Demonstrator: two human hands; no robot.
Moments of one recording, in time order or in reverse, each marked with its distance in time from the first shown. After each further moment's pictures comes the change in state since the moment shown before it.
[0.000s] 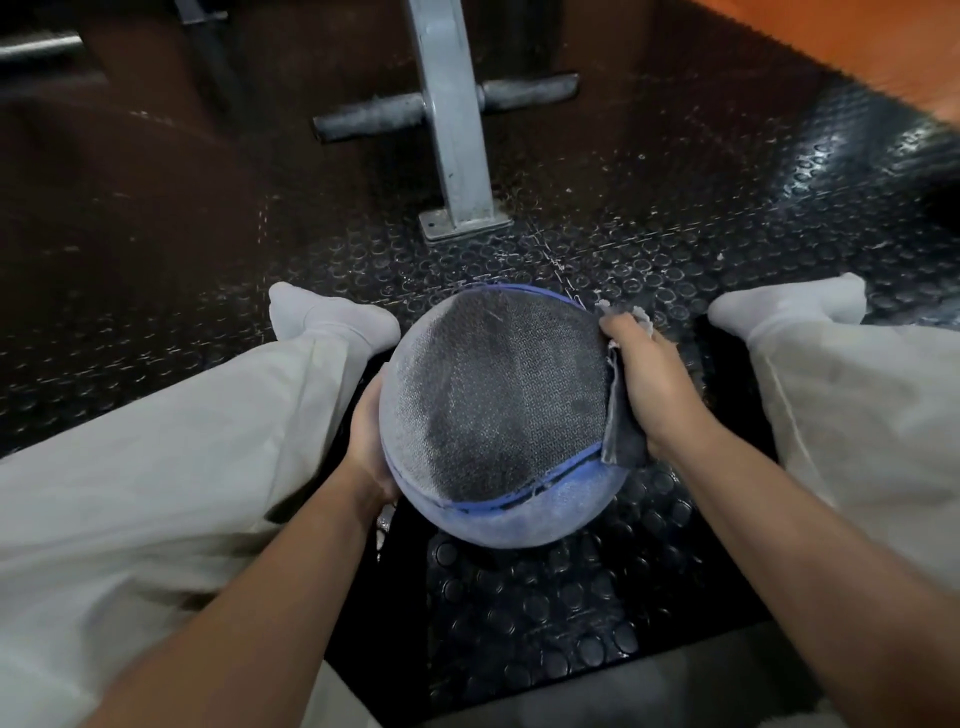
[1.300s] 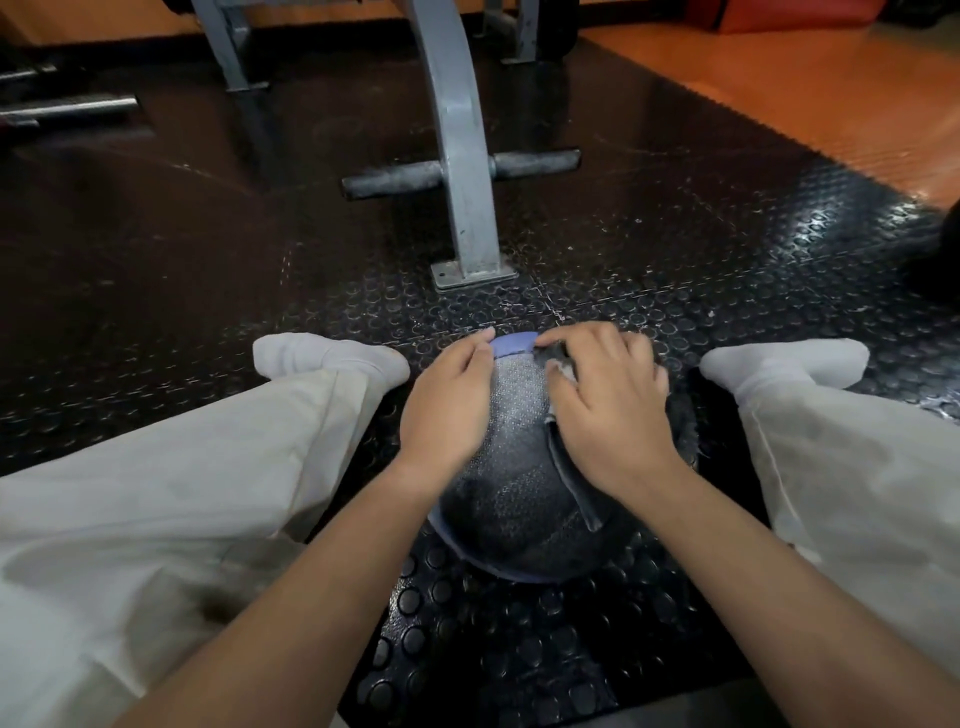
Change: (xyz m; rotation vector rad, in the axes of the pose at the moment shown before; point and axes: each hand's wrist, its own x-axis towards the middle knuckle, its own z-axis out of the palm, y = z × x) left_hand -0.016 0.037 0.067 0.847 0.064 0.418; right_hand -0.040 -0.030 0.019 -0.864 0.119 -0.716
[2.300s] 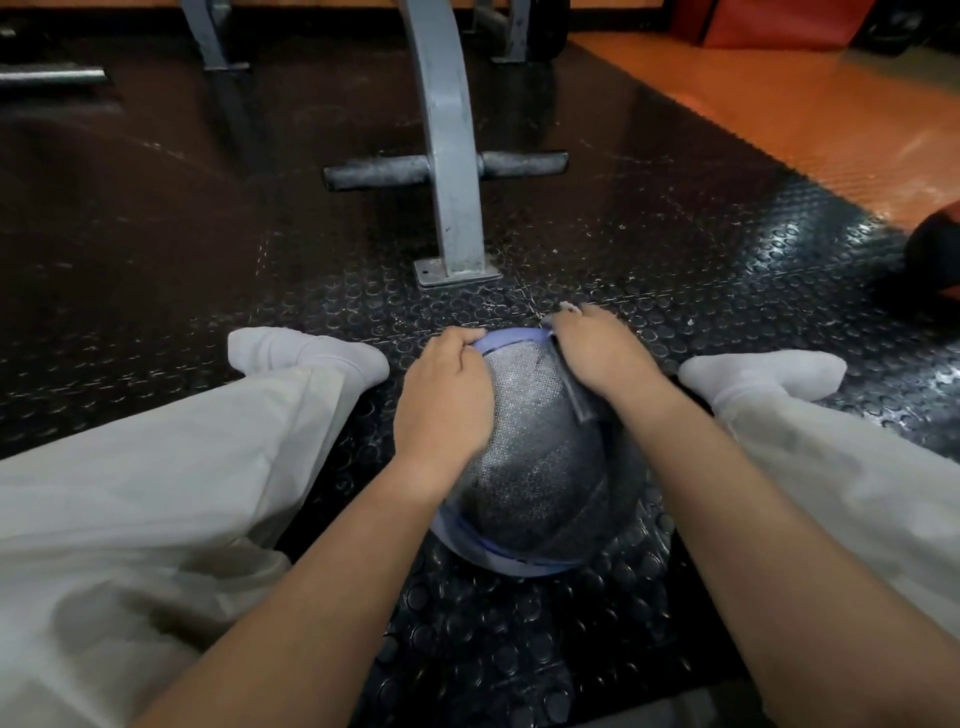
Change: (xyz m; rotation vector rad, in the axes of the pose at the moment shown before) left_hand 0.003 0.008 0.011 0.136 0.072 0.018; right_hand 0.075 0.021 0.004 0.092 -0.296 0.433
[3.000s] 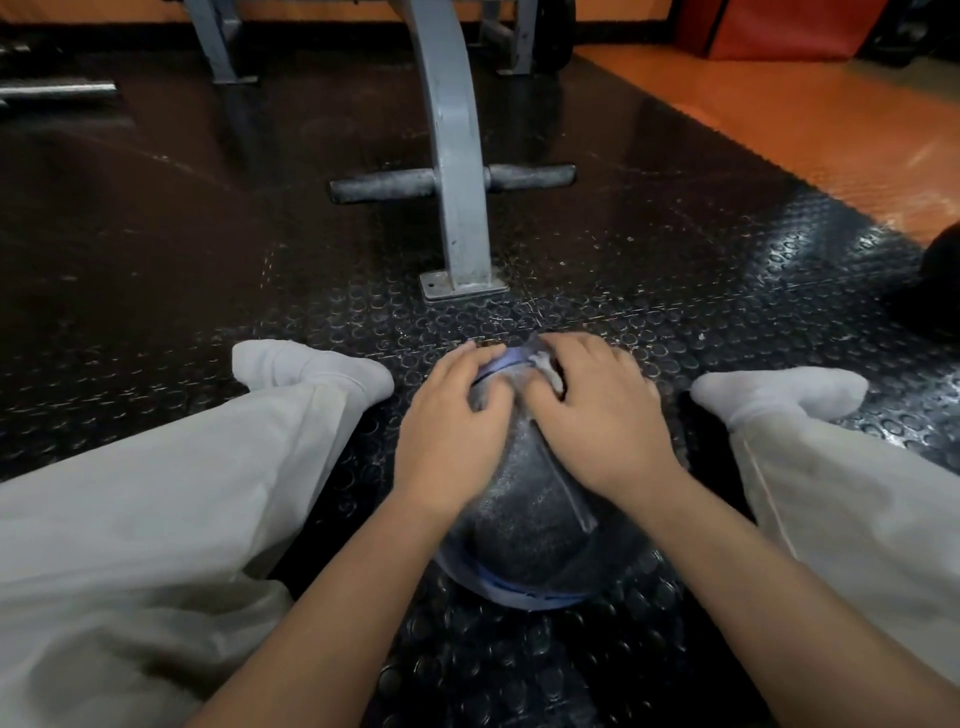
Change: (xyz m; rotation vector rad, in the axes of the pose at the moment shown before) left_hand 0.001 -0.007 -0.001 -0.006 -0.038 0.098; right_hand -0.053 -0.003 0.010 -0.223 0.202 -0.367
